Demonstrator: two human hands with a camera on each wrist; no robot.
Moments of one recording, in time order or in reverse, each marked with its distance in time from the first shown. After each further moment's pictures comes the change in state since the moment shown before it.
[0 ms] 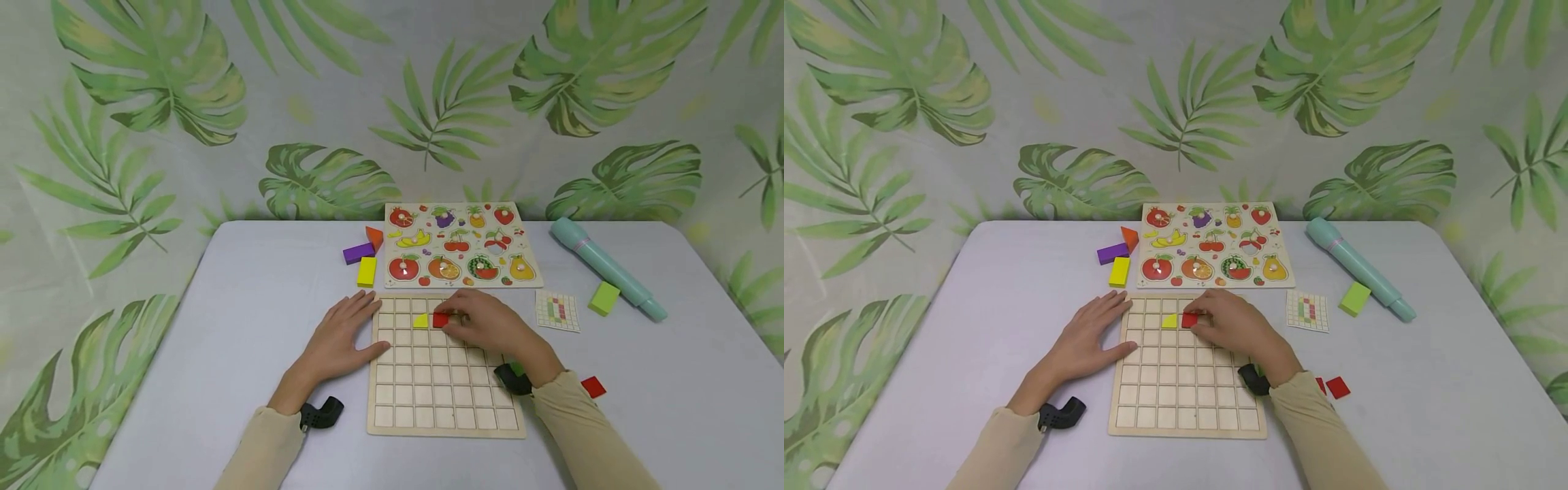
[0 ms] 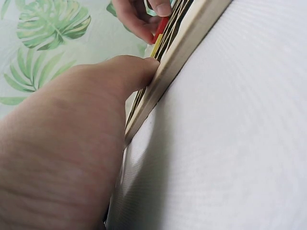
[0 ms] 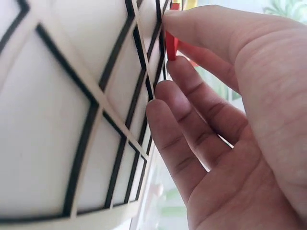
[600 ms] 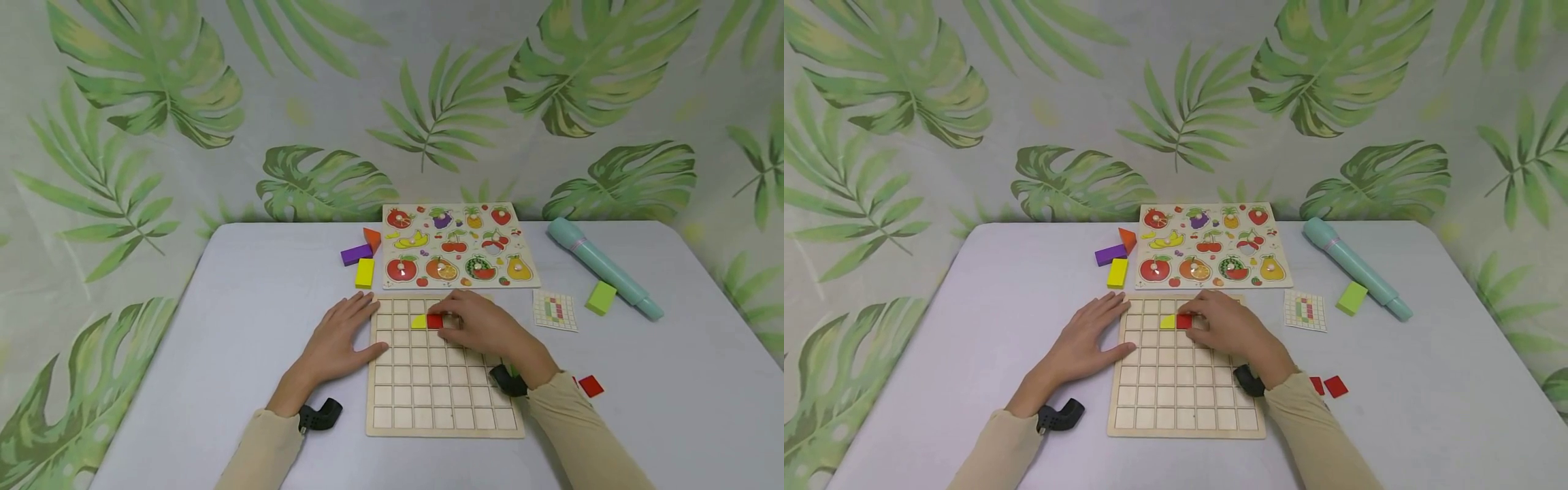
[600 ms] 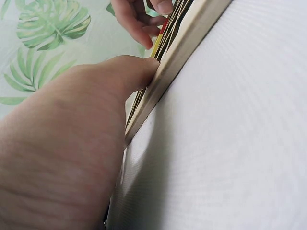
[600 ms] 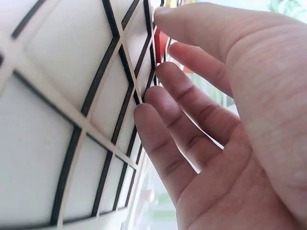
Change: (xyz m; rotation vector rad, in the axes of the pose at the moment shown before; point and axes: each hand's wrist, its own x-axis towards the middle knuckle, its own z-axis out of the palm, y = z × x) left_hand 0.000 0.001 0.000 0.017 -0.005 0.000; right_hand 0.000 -0.008 0.001 -0.051 -0.029 0.004
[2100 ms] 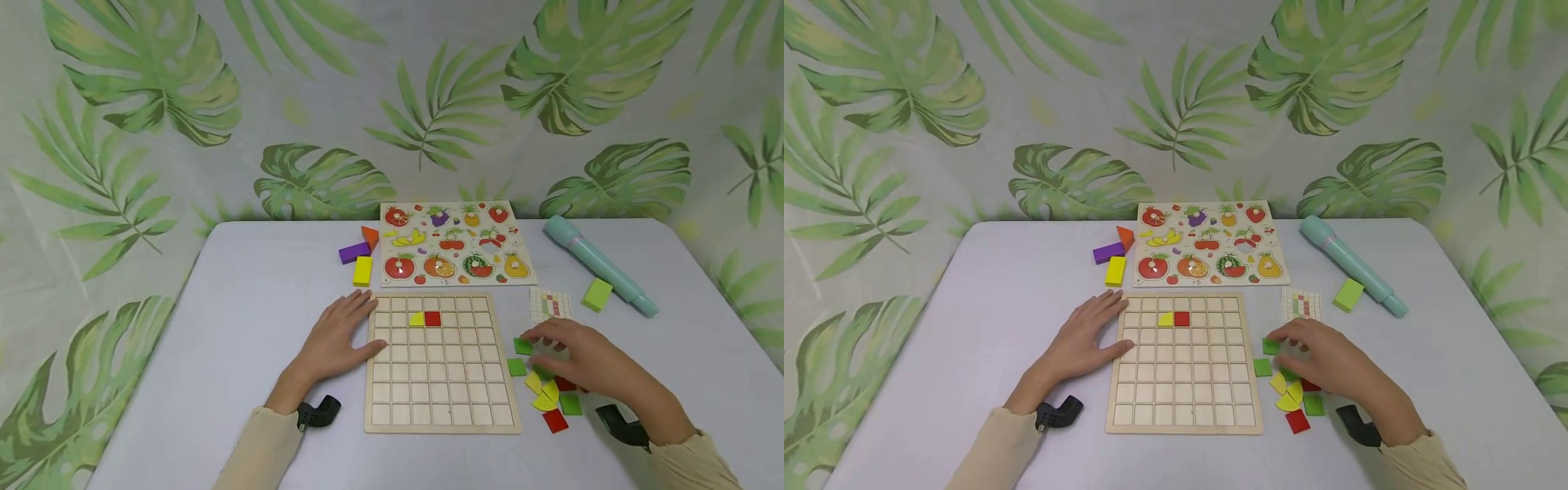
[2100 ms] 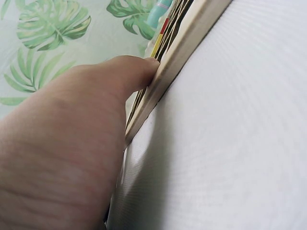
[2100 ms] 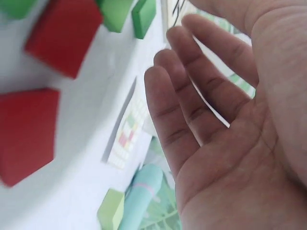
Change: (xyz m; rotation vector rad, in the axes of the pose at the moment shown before) left_hand 0.000 -0.002 0.002 -0.004 -0.001 0.000; right_hand -0.128 0.062 -0.037 -0.015 0.095 0.096
